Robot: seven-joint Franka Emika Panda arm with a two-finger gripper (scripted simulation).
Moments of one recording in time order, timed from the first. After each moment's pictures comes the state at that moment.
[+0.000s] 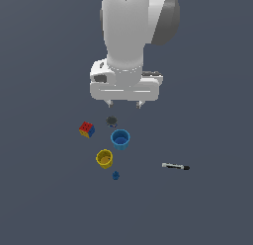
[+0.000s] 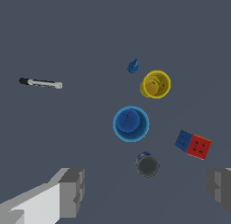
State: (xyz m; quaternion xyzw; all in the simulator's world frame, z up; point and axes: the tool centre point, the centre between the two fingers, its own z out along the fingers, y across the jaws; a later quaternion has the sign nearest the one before) arm -0.006 -0.006 0.293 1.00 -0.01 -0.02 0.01
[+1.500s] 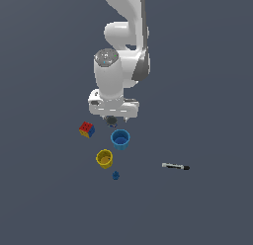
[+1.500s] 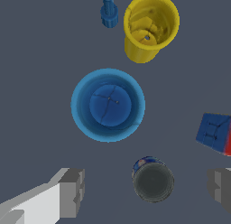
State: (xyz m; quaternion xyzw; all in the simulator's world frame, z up) arm -0.060 -0.052 0.149 1.00 -0.06 -0.01 -0.01
